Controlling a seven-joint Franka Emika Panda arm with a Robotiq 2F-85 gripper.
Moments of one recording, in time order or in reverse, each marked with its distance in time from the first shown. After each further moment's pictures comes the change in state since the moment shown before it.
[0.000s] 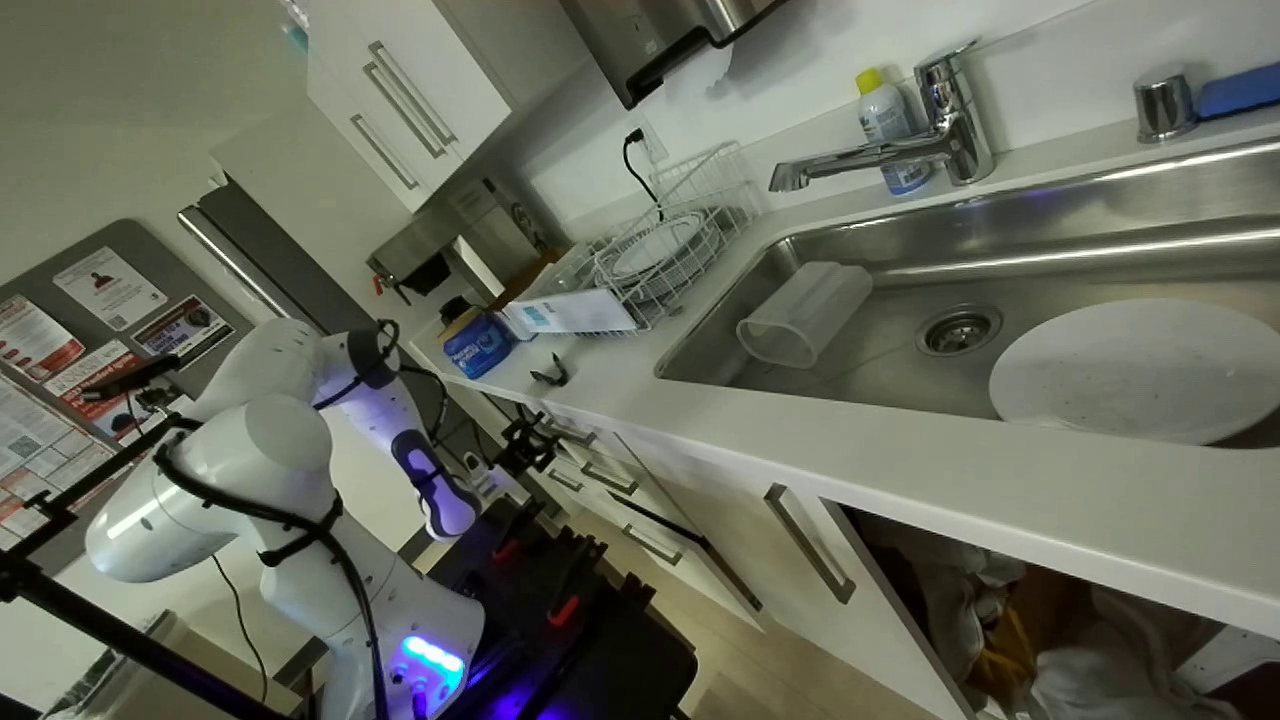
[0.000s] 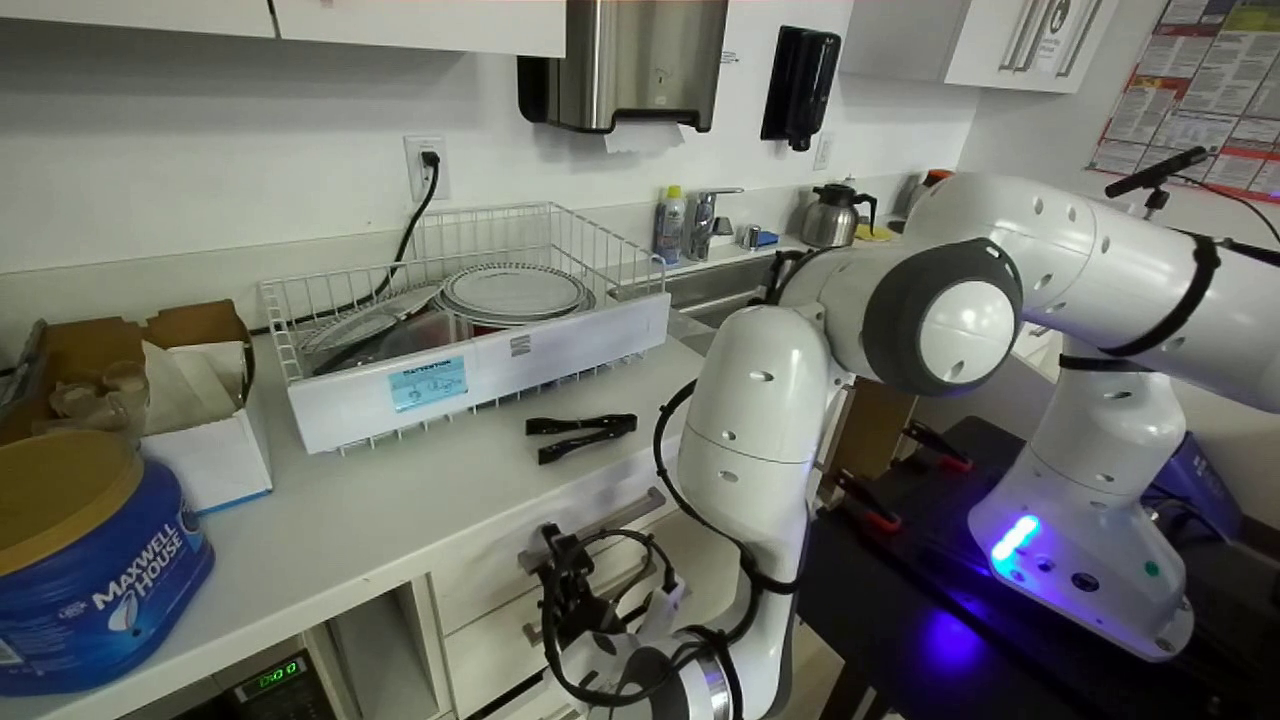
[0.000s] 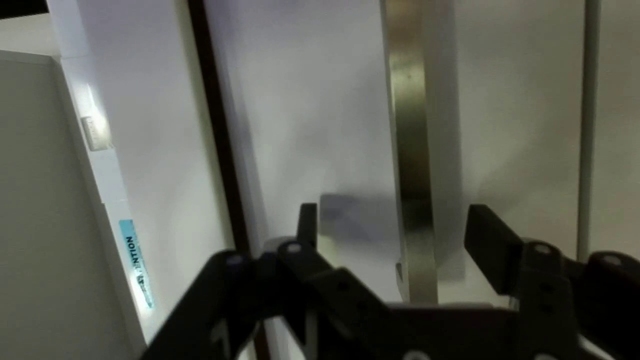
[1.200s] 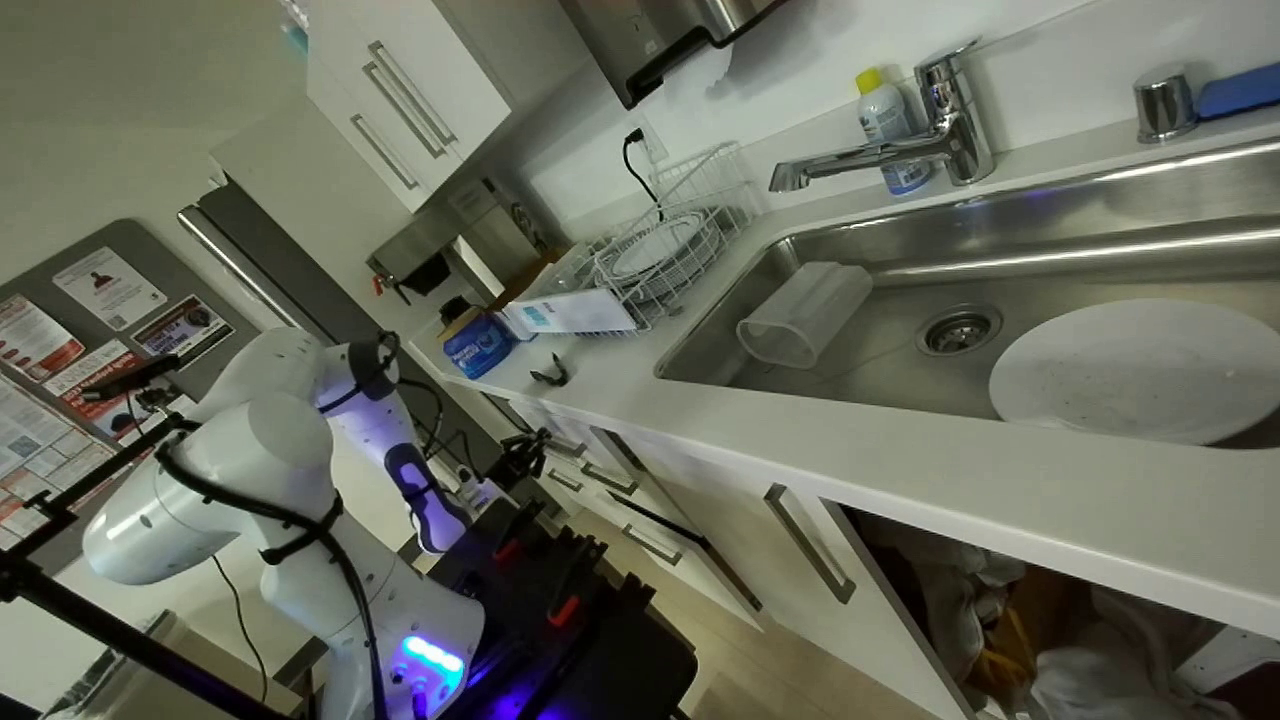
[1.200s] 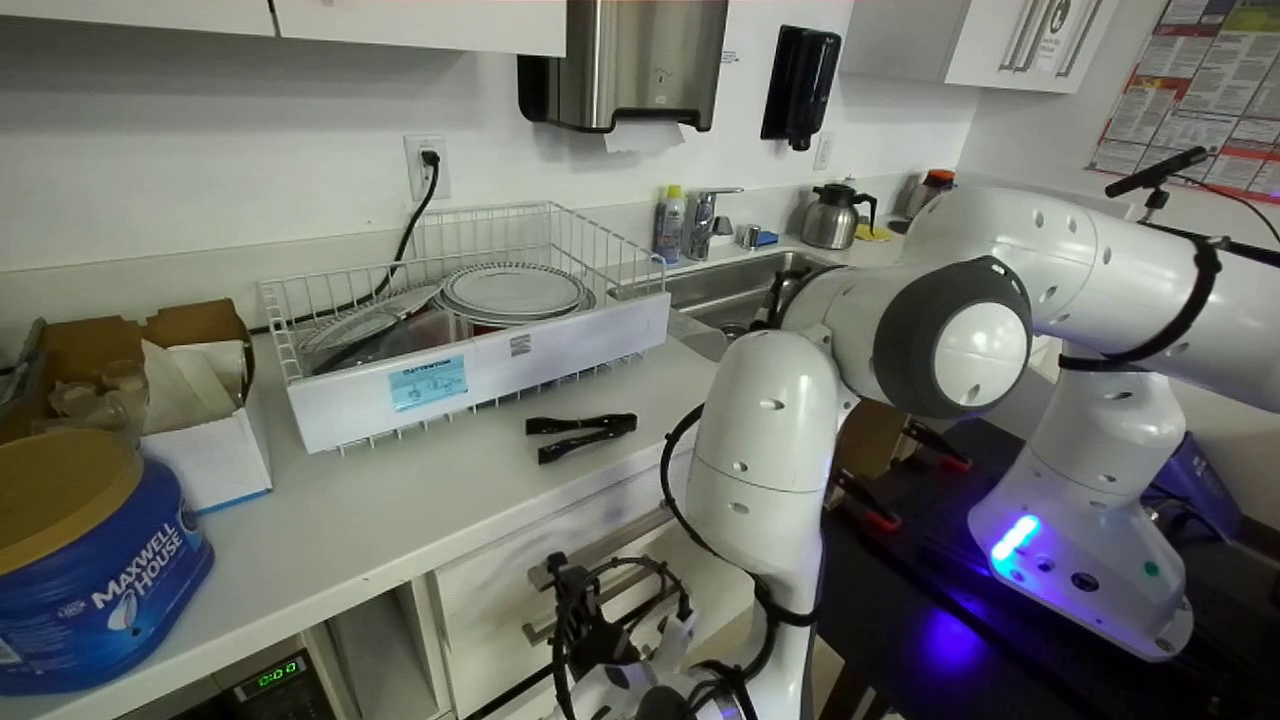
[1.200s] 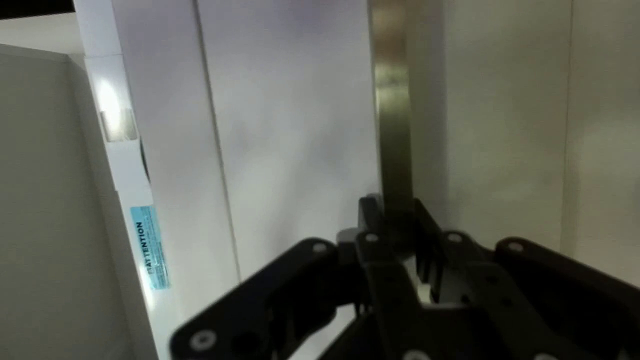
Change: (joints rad) arm 0.039 0.040 0.030 0.024 0.041 -0.066 -0.019
